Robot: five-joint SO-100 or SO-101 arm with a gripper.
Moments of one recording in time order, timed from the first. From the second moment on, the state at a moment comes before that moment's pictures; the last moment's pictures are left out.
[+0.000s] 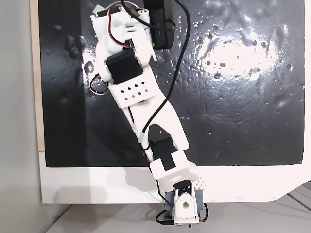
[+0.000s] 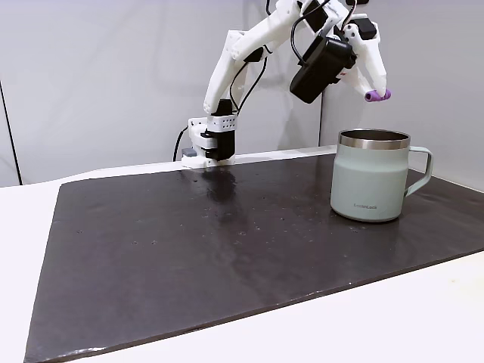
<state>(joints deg) -24.9 62.2 31.9 75.3 8.5</state>
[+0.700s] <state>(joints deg) -26.4 61.6 31.8 76.6 7.6</state>
